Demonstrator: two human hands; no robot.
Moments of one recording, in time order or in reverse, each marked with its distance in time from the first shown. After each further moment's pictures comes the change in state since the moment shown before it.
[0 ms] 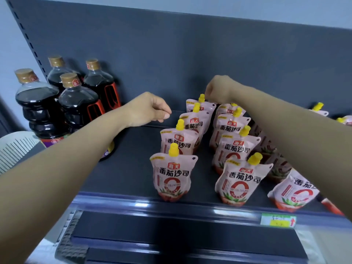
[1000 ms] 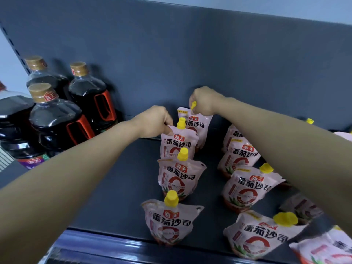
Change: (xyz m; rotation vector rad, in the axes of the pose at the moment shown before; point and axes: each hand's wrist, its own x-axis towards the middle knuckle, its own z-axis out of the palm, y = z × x) left_hand 0.098 -0.041 0.012 0.371 -0.031 0.005; right_hand 0.116 -0.014 0.041 0.039 -0.077 -0.200
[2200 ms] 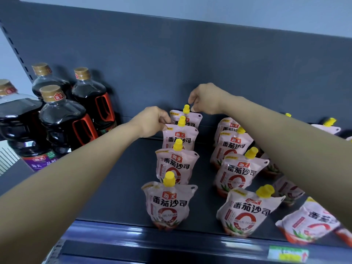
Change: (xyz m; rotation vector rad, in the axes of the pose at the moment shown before) left_hand -0.024 0.012 0.001 -0.136 0.086 -0.020; right_hand -0.071 -0.010 -0.029 0.107 0.091 0.013
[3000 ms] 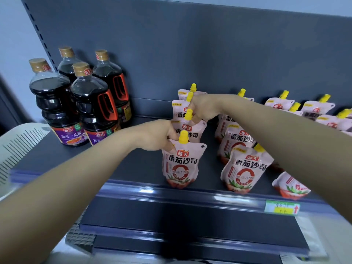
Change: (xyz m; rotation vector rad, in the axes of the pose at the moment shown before) left_hand -0.131 0.028 0.008 0.138 -0.388 0.069; right_hand -0.071 -0.056 0.035 -0.232 -0.342 -0.072
